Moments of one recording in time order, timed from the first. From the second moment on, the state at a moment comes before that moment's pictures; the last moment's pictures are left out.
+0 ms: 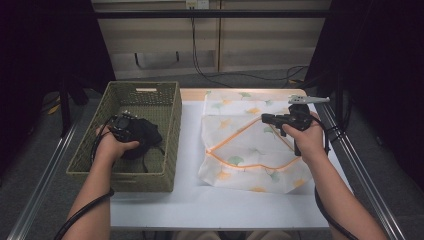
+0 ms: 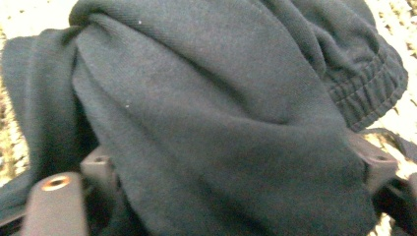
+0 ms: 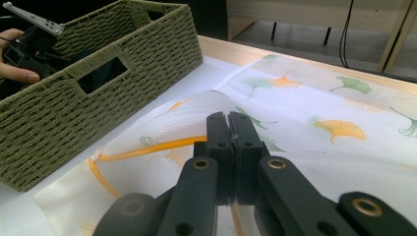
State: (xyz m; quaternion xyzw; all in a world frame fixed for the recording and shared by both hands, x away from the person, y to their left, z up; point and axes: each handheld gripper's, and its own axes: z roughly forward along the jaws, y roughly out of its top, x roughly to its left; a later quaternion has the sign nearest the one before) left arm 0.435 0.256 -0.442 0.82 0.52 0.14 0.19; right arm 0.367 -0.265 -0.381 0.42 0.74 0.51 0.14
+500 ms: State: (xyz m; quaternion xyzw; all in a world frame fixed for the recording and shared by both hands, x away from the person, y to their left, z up) left arm 0.433 0.255 -0.439 0.83 0.51 0.15 0.18; right arm 0.368 -0.266 -0.384 0.43 0.73 0.51 0.14
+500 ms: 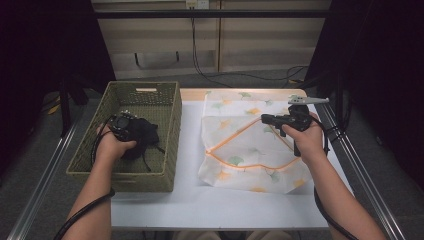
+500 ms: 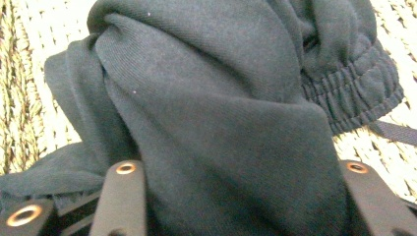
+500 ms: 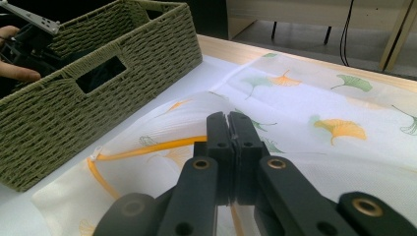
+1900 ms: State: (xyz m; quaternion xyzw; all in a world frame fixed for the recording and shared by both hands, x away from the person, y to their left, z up) left arm 0.434 0.258 -0.340 0.81 0.53 0.10 0.22; right arm 0.370 -0.270 -0.383 0.43 0.73 0.52 0.14
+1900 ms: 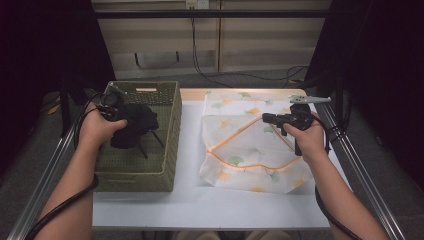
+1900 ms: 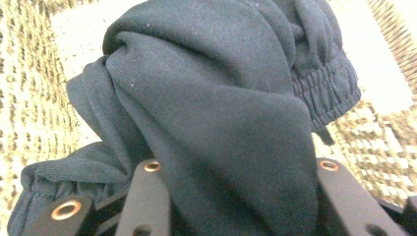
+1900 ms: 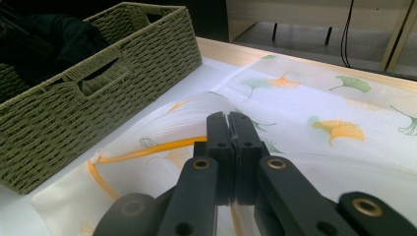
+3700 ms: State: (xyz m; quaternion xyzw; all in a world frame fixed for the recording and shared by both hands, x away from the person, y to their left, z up) left arm 0.431 0.211 -0.243 0.85 0.46 0.07 0.24; right arm 0.370 -0.272 -0.388 0.43 0.73 0.52 0.13
